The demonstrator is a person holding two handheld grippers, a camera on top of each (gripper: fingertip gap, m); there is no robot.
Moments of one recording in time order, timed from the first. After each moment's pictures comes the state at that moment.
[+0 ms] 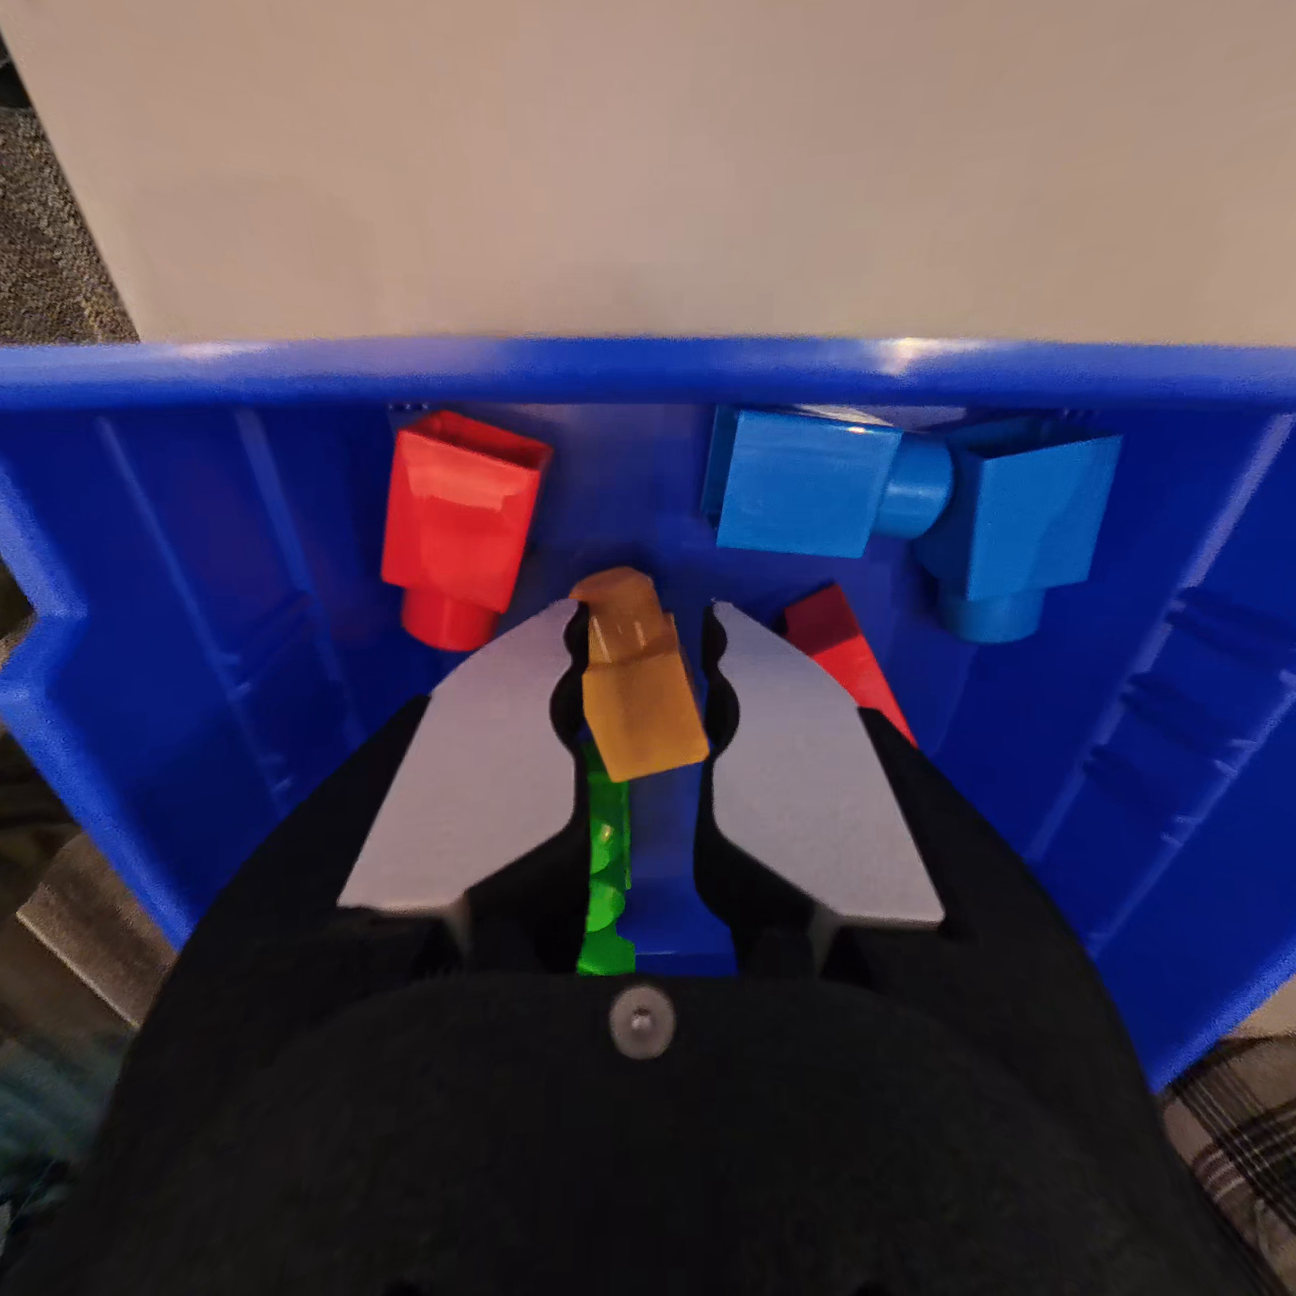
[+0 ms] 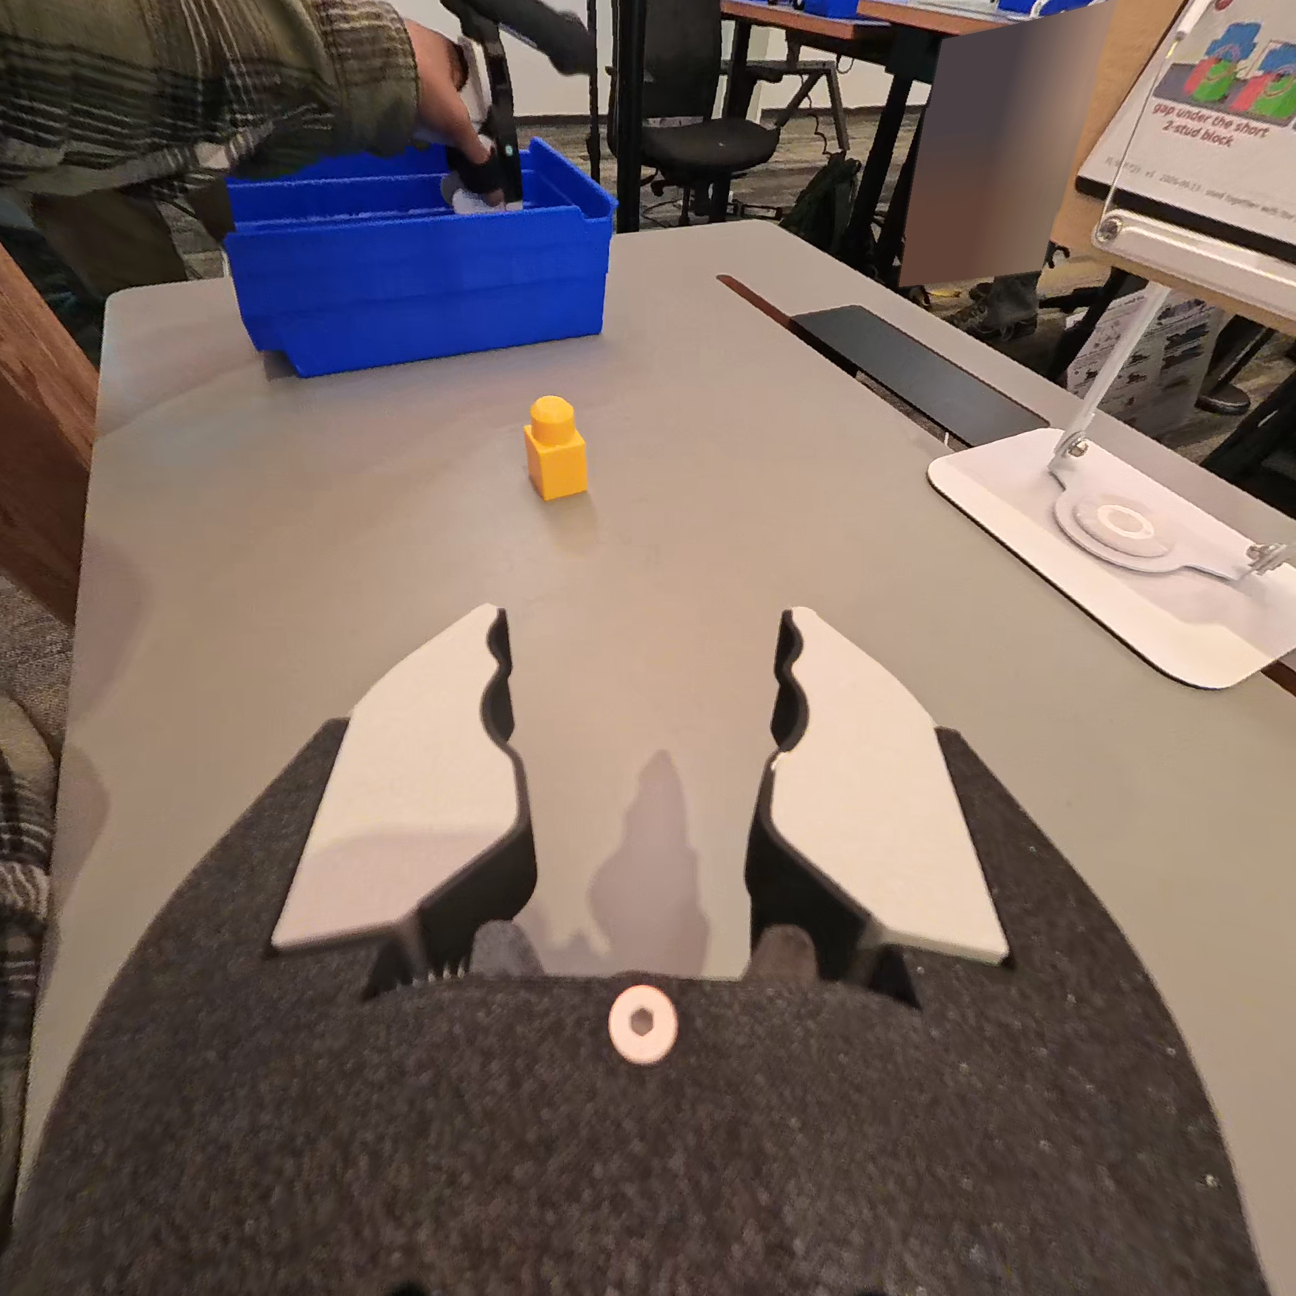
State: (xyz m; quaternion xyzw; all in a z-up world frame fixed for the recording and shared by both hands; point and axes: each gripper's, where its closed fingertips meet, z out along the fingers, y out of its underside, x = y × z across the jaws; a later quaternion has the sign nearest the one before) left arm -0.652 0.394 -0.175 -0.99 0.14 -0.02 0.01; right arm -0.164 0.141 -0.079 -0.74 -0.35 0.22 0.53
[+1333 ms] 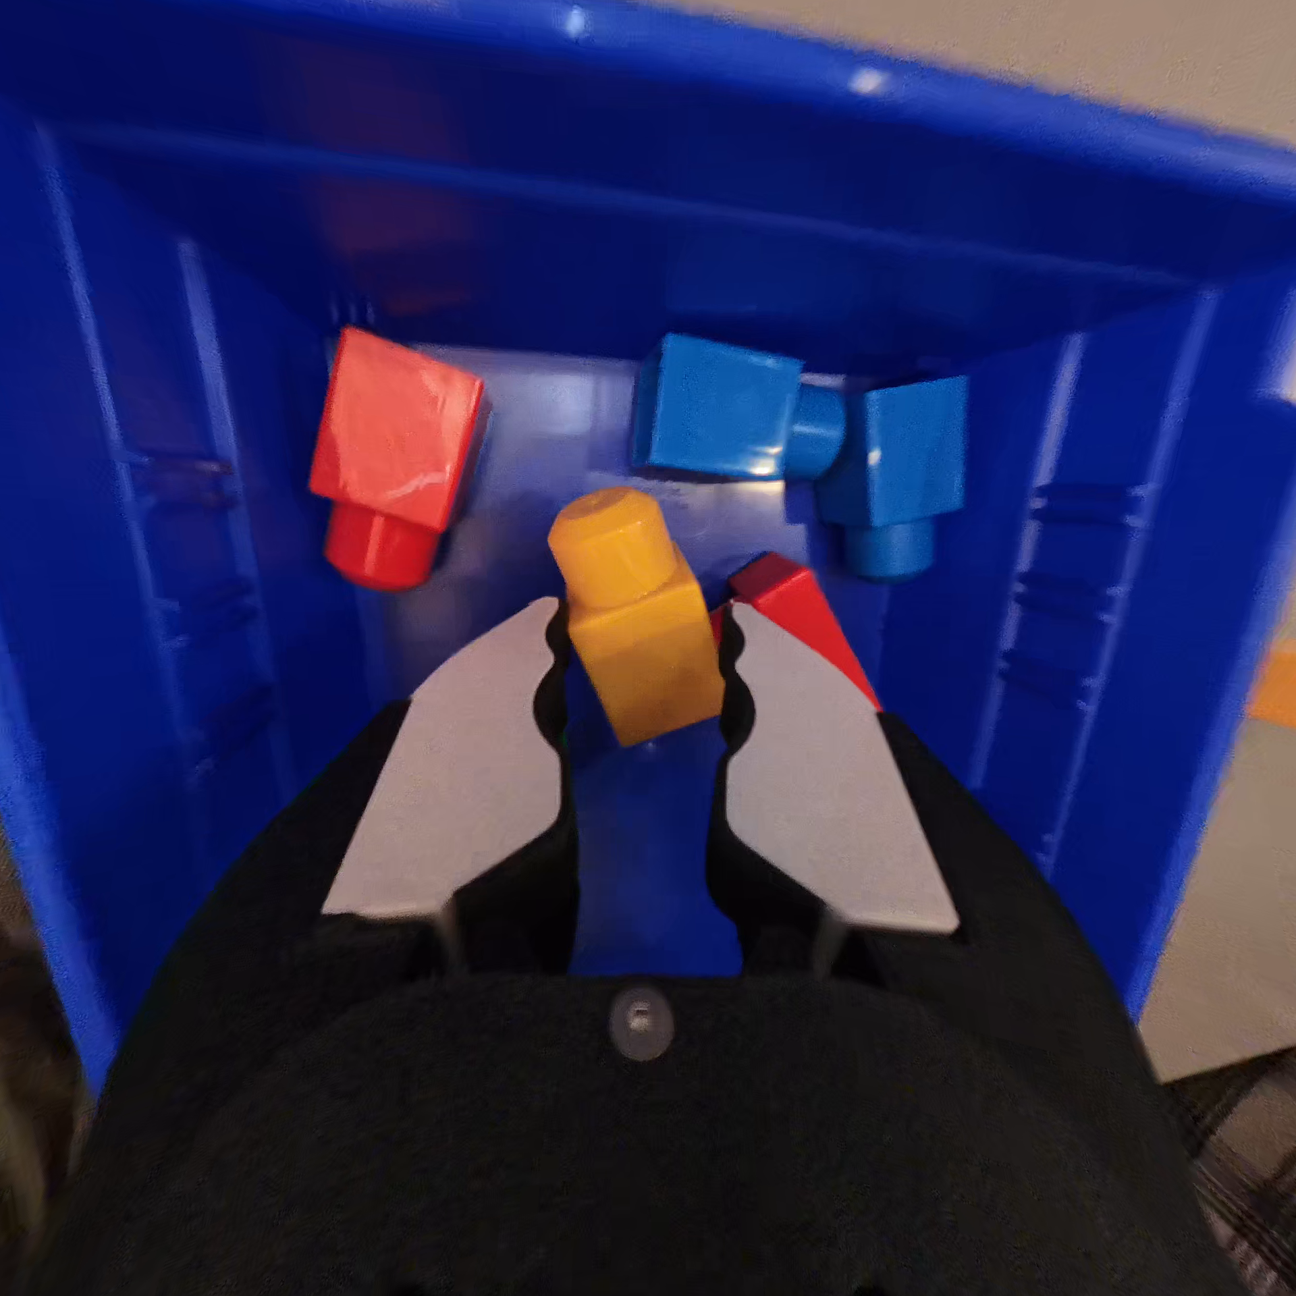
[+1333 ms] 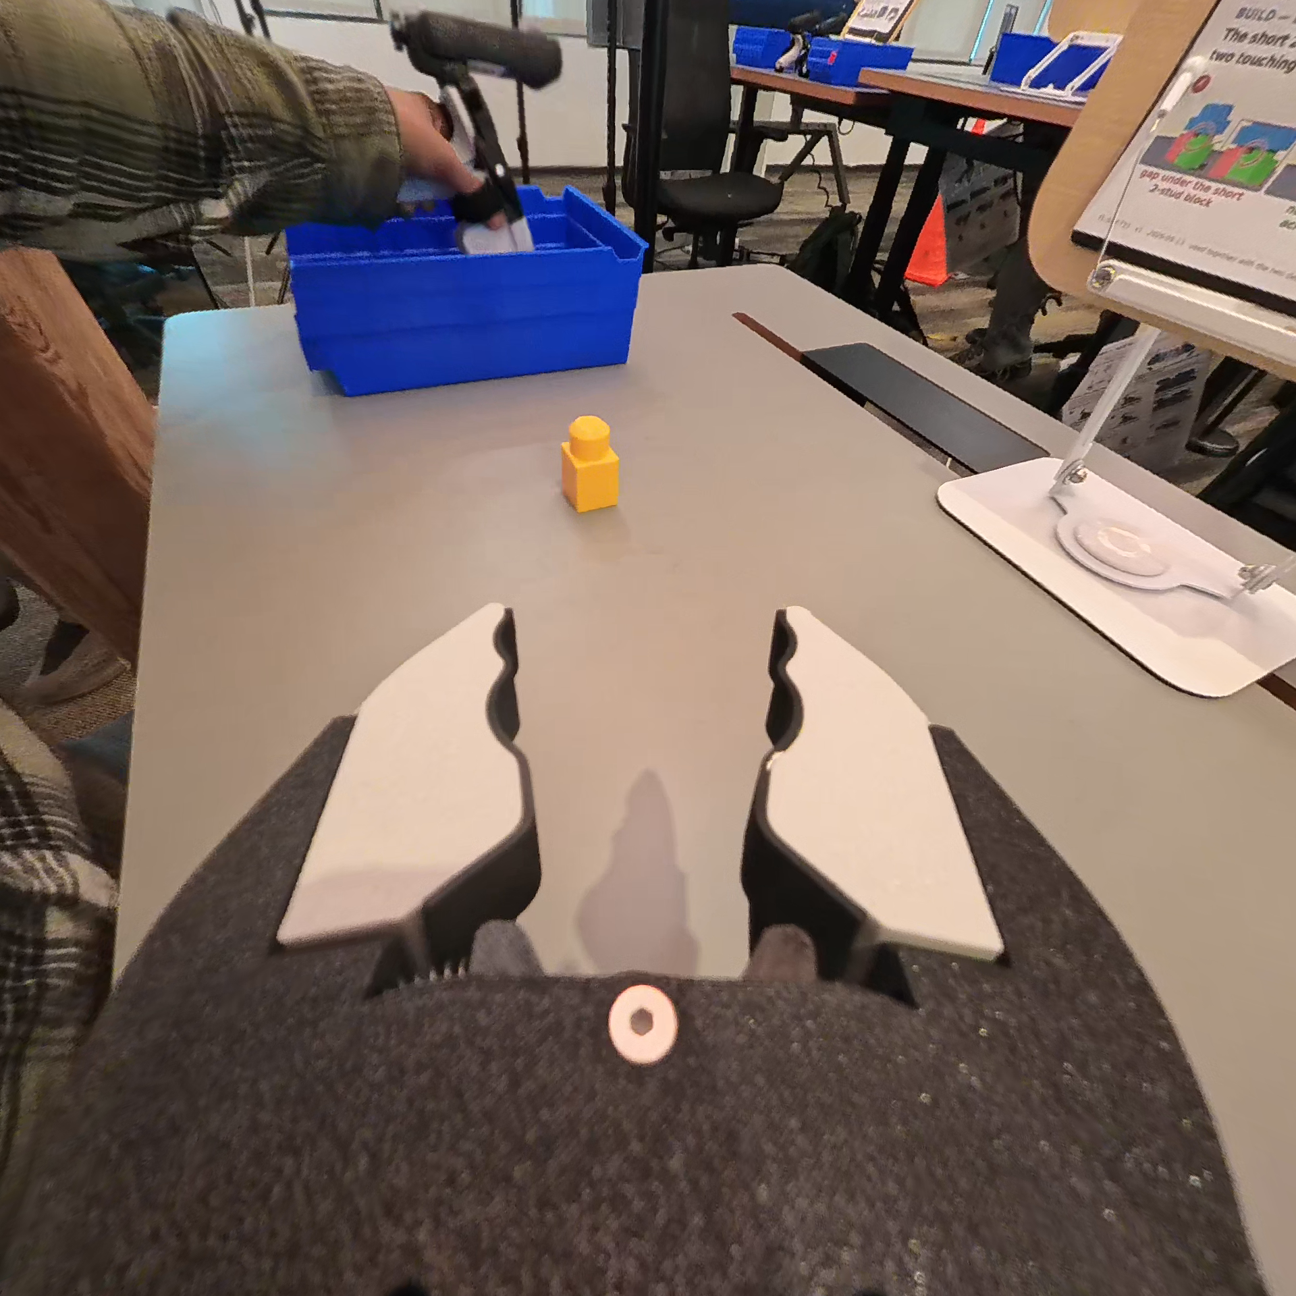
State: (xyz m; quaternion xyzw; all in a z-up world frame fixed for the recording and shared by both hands) left arm -0.640 0.375 -0.161 -0.98 0.12 -0.12 0.14; right arm -0.163 0.114 -0.071 -0.72 -0.35 0.22 0.55
